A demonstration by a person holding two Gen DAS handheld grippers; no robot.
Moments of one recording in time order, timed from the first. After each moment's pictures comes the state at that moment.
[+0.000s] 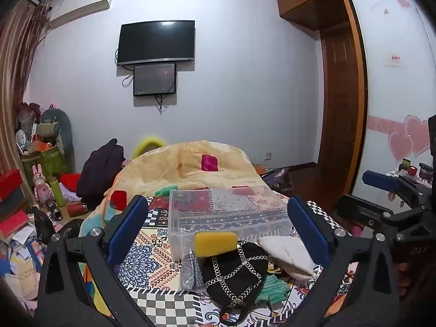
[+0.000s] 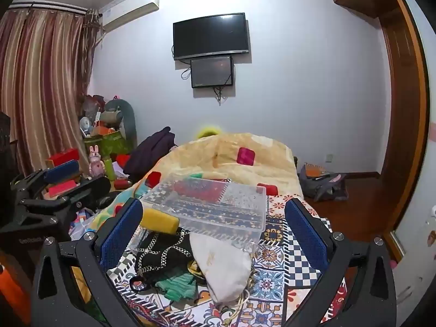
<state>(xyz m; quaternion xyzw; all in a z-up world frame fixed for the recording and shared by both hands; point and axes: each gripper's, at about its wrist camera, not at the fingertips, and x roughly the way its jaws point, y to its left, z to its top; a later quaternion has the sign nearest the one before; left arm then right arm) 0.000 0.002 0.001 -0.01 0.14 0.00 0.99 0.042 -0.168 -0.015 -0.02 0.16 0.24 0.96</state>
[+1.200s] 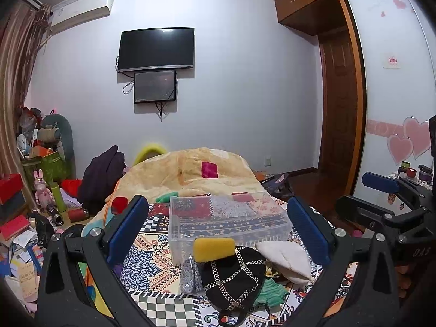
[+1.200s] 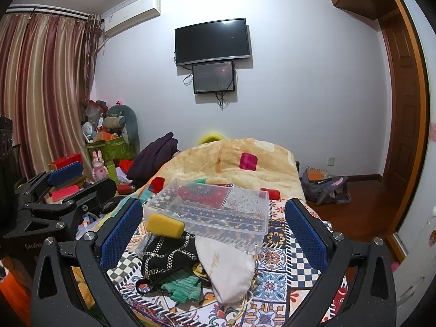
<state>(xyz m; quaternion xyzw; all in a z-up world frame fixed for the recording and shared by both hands) -0.010 -0.006 0.006 0.00 0.12 0.01 0.99 0.035 -0.170 -0.009 -0.01 0.16 0.25 0.96</state>
